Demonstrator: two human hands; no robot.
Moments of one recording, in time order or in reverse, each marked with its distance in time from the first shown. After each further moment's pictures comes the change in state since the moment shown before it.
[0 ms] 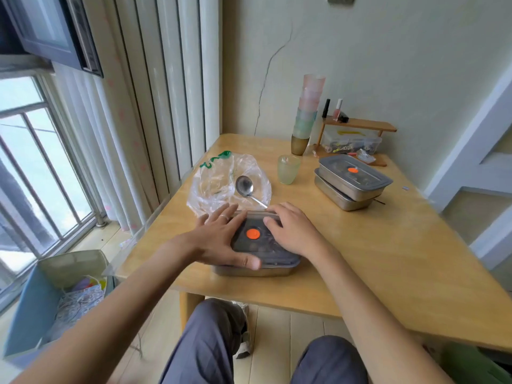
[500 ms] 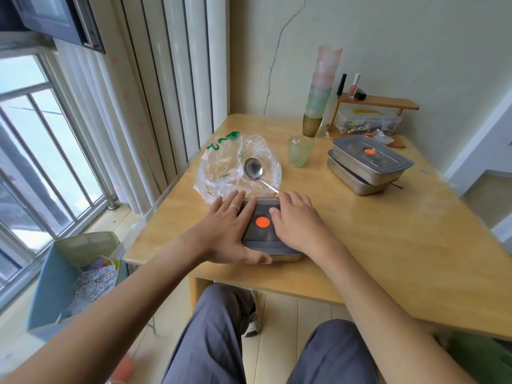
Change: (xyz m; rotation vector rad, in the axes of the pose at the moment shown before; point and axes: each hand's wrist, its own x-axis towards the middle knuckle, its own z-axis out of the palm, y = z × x) left_hand -0.005 0.002 0.025 0.197 0.164 0.069; right_hand -0.010 -0.012 0.018 -0.227 -0.014 -0.002
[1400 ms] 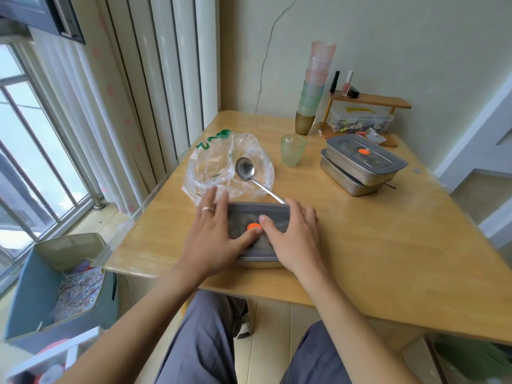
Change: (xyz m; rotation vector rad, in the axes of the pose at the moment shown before) left_hand -0.006 0.019 0.017 -0.463 0.316 -0.353; right_hand -0.027 -0.002 0.020 0.453 0.250 0.275
